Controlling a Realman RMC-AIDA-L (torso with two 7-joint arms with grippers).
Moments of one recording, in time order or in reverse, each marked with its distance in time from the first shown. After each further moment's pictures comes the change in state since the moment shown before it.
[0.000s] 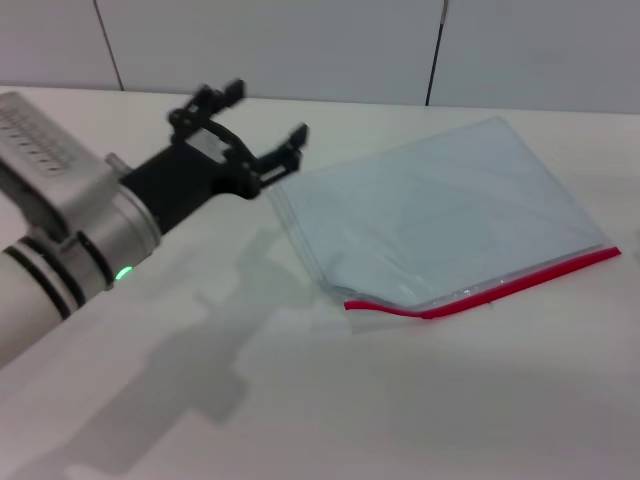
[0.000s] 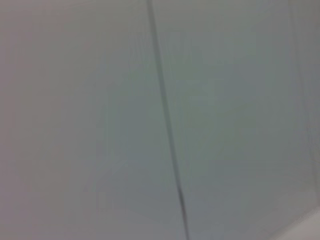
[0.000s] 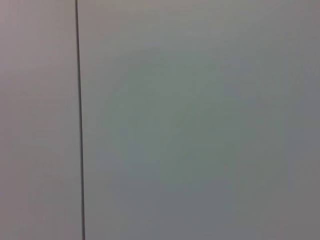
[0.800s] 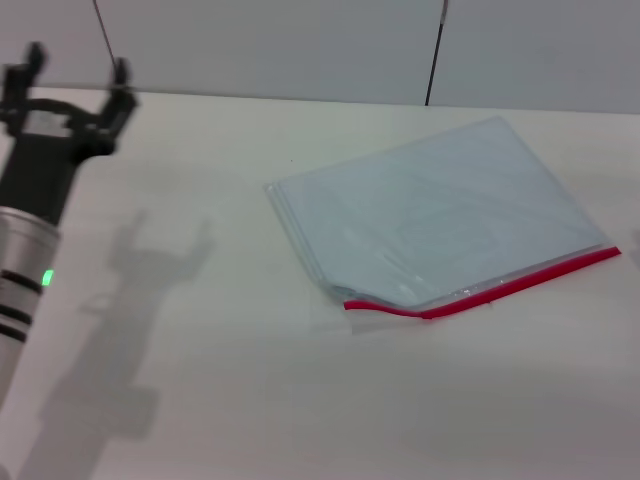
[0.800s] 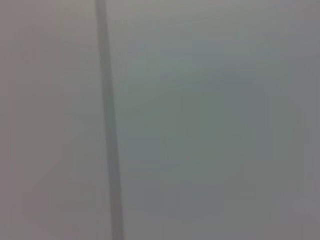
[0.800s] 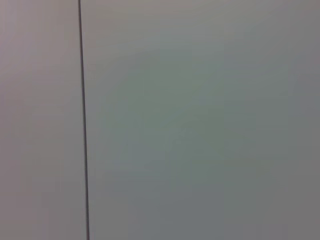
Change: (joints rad) left arm 0.049 -0.339 -0.278 -0.604 -0.008 -0.502 -0.030; right arm 0.005 0.003 0.000 0.005 0.000 0.000 0.000
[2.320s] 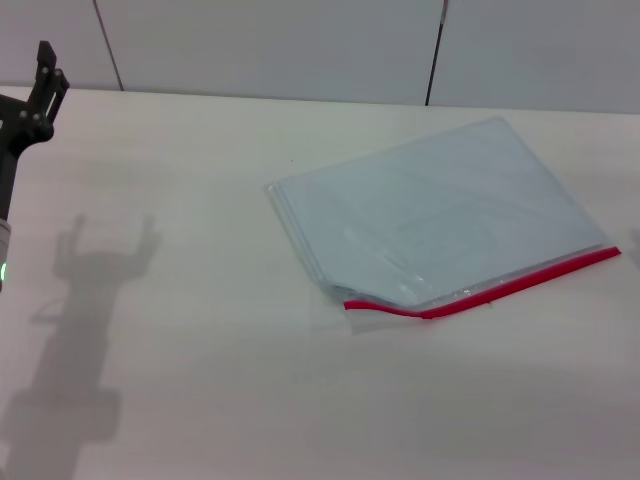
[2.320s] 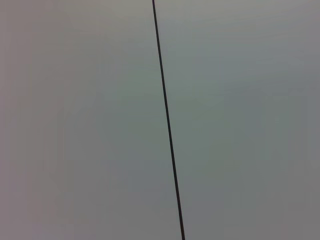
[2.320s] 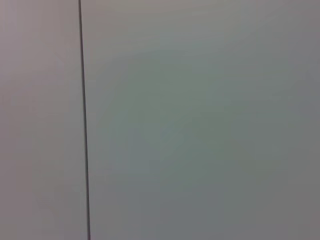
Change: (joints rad) left arm 0.029 -0.022 -0.135 -0.008 -0.012 -0.031 -0.001; right arm 0.003 0.000 0.000 0.000 0.000 0.000 0.000
